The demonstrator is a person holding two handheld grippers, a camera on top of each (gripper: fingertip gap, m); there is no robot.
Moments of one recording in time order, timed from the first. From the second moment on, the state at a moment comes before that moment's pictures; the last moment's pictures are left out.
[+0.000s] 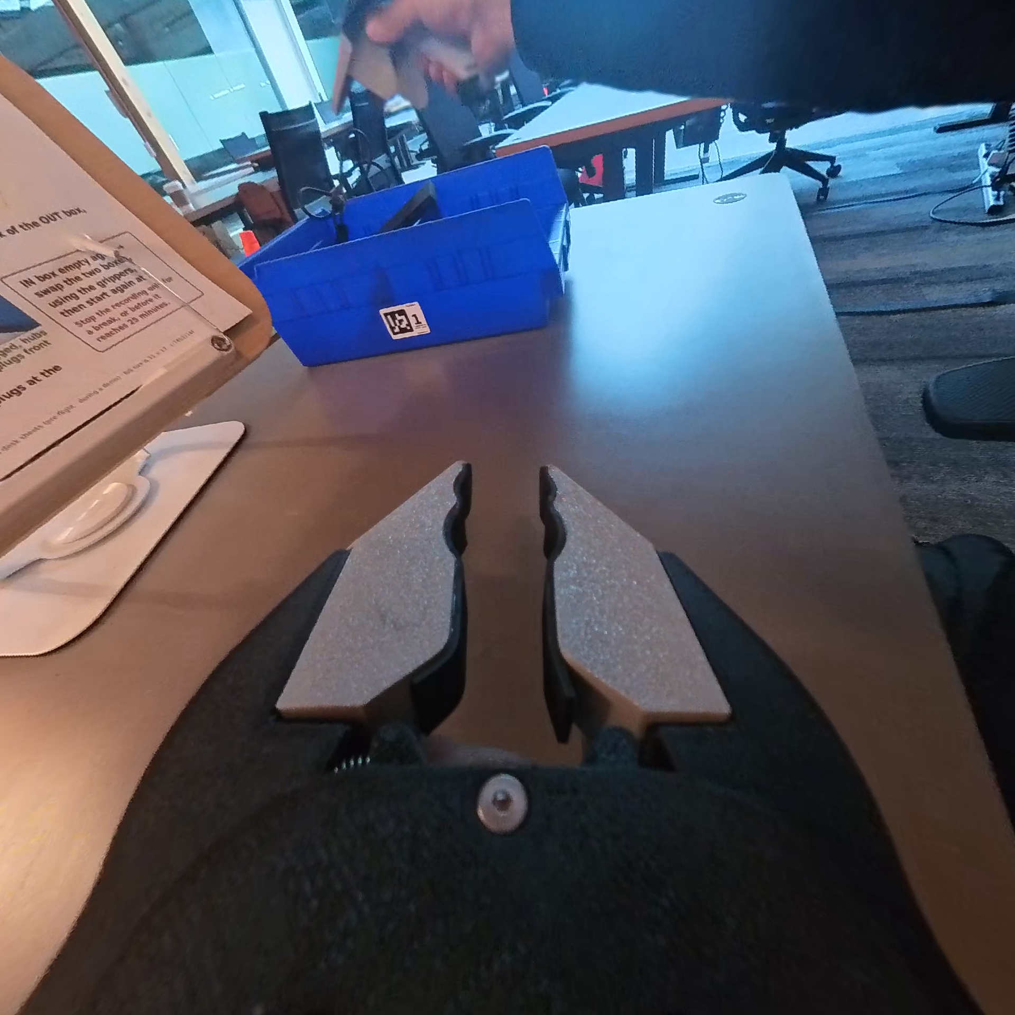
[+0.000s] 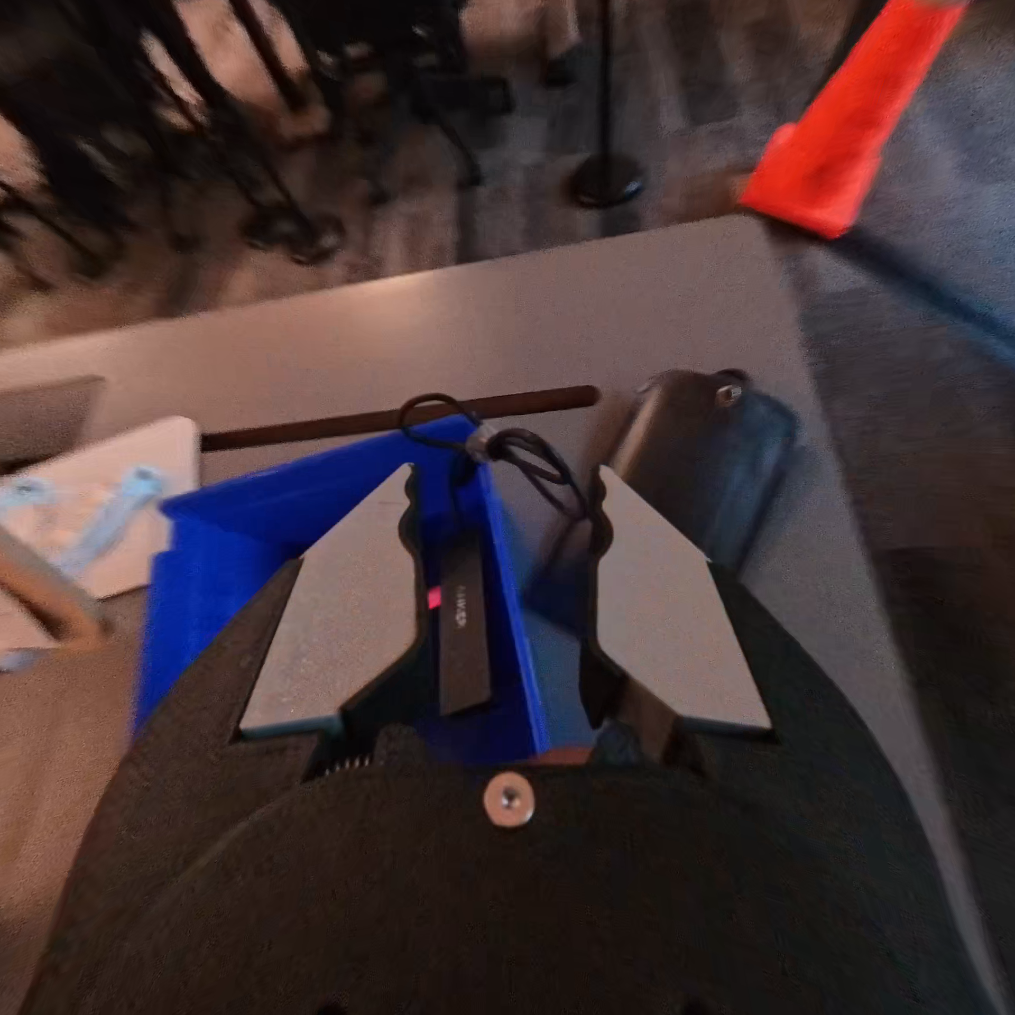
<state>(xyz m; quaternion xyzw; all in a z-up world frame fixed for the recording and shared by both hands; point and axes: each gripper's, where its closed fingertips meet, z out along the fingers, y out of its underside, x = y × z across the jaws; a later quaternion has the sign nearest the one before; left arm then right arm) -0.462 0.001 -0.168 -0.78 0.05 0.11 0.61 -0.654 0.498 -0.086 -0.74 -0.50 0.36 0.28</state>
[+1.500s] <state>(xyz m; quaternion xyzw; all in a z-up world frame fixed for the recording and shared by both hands) -0.475 -0.004 -0.176 -0.80 0.03 0.11 0.59 -0.585 0.362 -0.110 -0.64 -0.76 0.06 0.09</state>
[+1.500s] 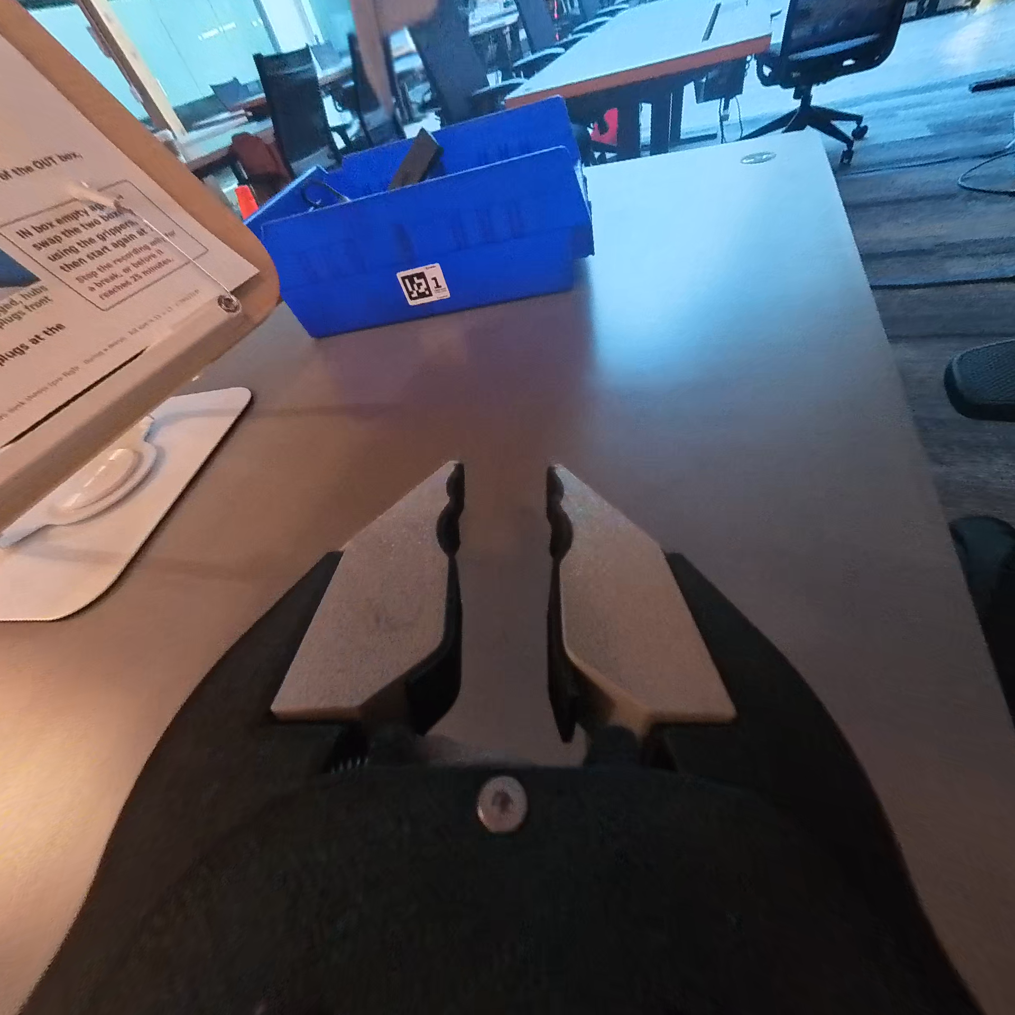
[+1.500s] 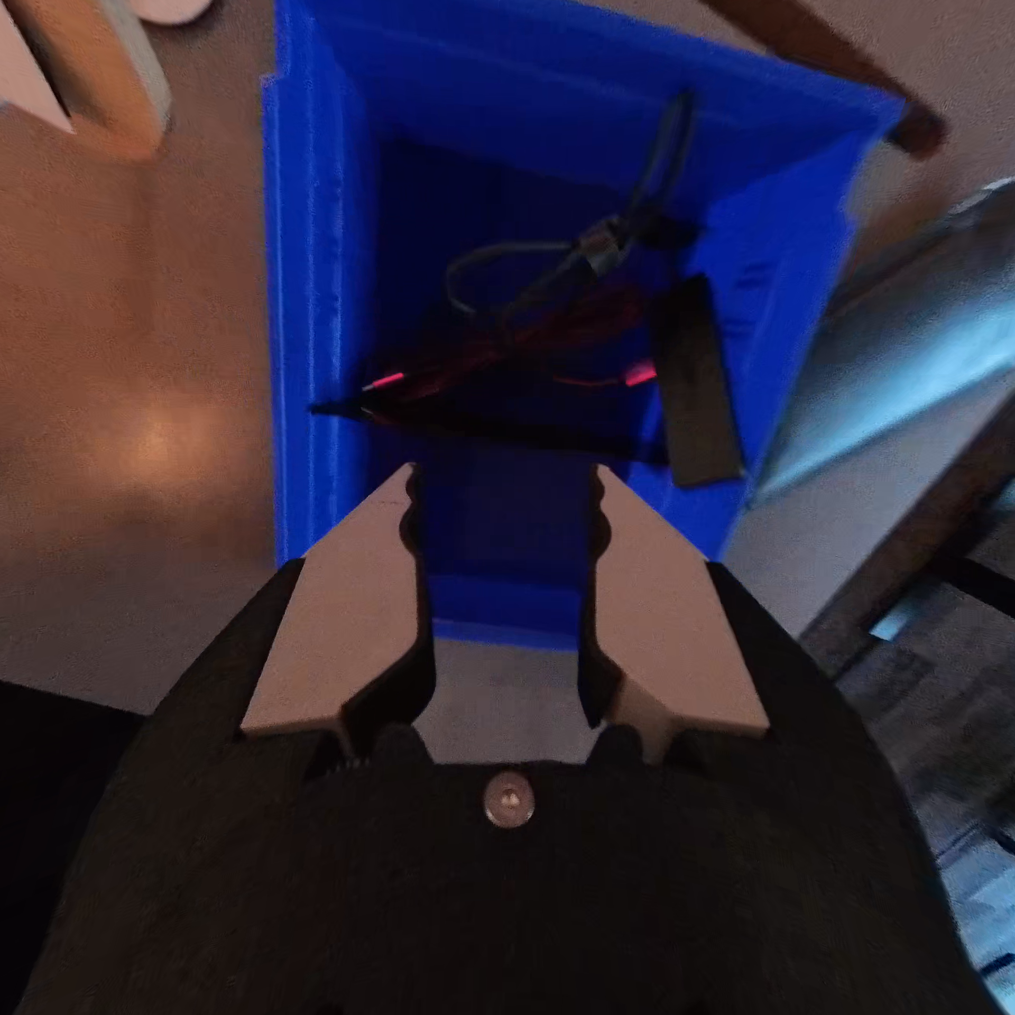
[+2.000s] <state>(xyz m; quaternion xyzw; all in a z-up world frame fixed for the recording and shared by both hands) -0.491 -0.029 -0.178 -0.80 -0.04 0.12 0.58 -0.523 -0.002 -0.074 -0.35 -0.75 0.52 0.19</state>
